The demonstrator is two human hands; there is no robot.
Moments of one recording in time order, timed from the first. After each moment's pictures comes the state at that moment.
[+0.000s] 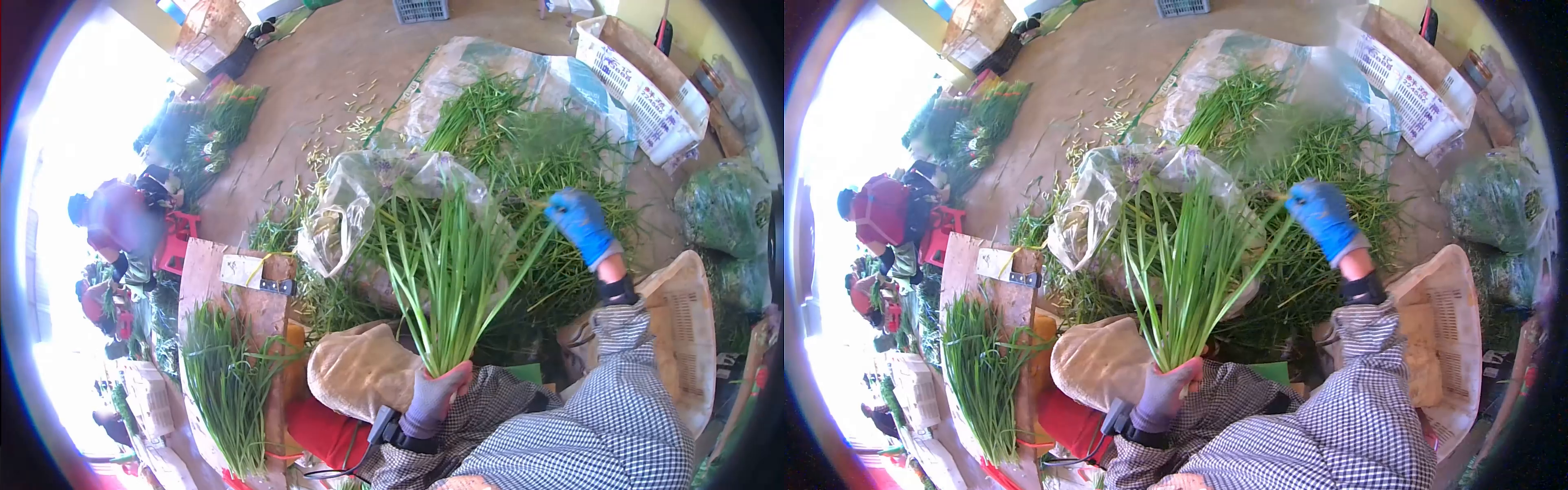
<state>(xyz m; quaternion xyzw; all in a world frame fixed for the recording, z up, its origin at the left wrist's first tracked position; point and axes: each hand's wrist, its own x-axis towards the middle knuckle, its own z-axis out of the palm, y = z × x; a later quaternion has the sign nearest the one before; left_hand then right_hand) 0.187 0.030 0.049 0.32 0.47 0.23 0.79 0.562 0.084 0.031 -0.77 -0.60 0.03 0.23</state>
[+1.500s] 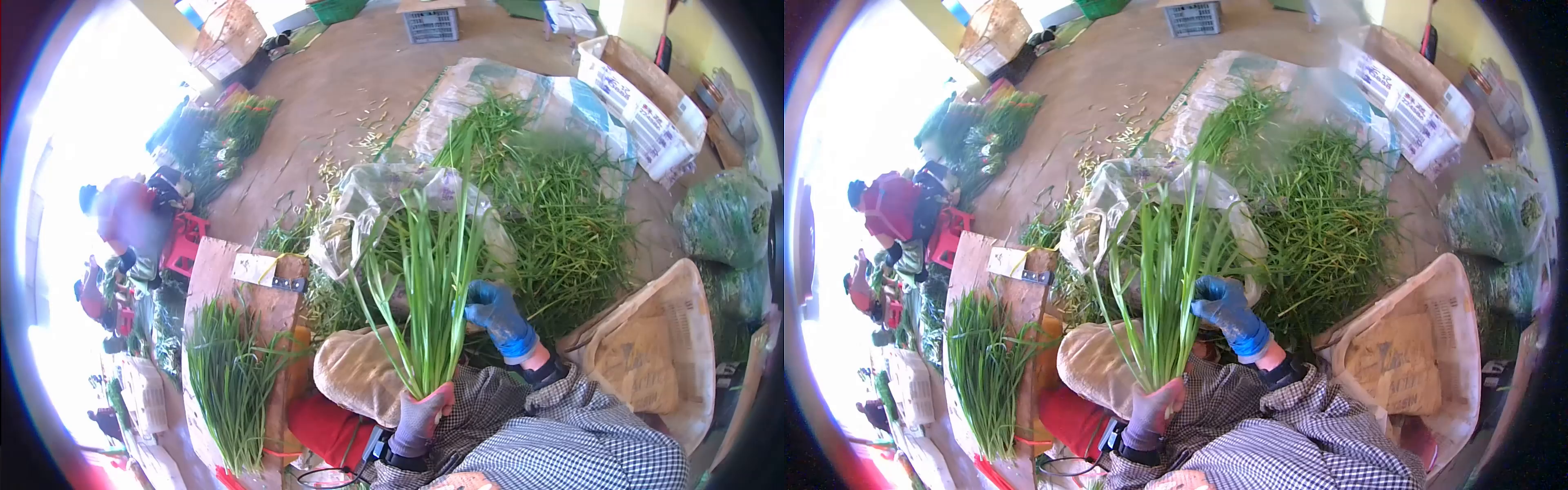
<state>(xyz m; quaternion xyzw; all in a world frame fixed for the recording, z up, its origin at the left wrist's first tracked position) 0.148 0.002 0.073 0.34 0.49 0.28 0.76 0.362 0.048 0.025 -0.47 -0.31 0.57 0.60</state>
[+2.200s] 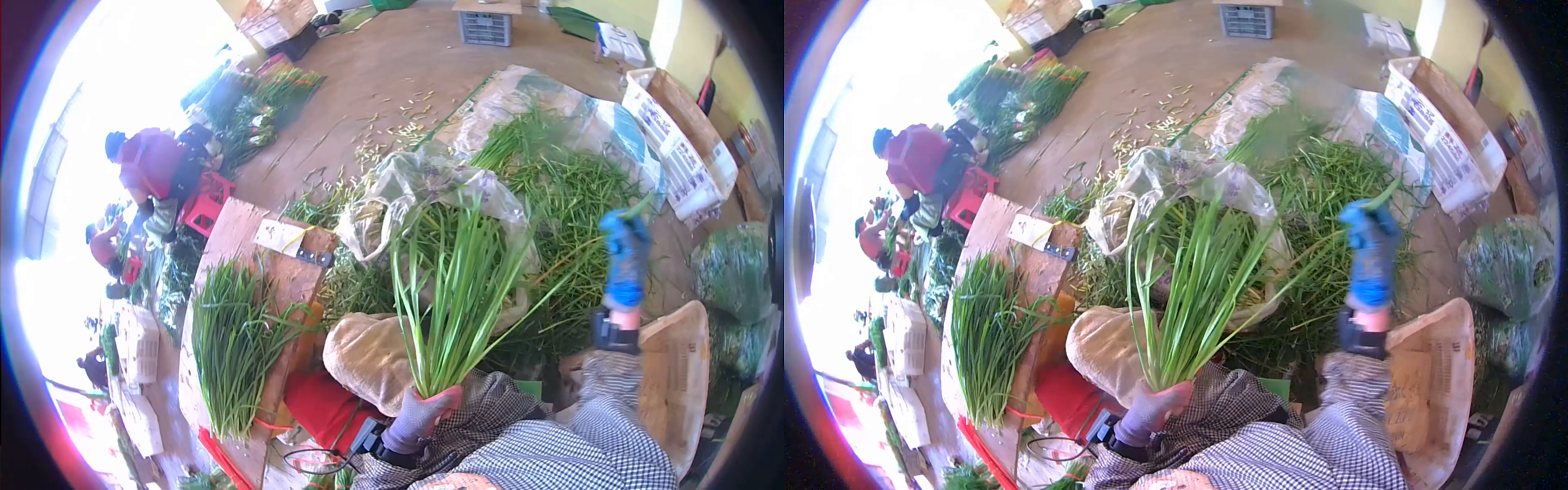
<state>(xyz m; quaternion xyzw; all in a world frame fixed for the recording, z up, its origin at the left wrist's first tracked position) 0.128 -0.005 0.068 0.32 0.50 0.24 0.77 0.505 0.059 0.106 -0.59 -0.30 0.21 0.72</state>
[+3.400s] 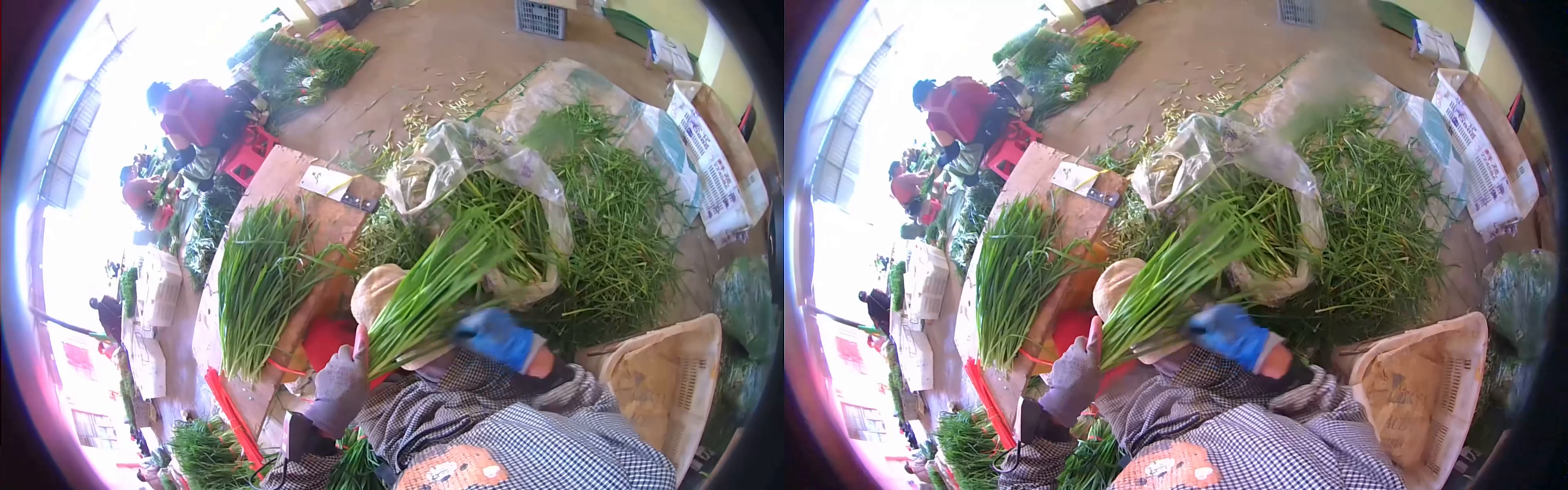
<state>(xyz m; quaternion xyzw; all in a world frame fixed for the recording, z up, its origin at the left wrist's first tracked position) -0.002 -0.017 0.144 0.79 0.59 -0.16 0.08 0.284 0.023 0.026 -0.42 -0.77 0.41 0.25</state>
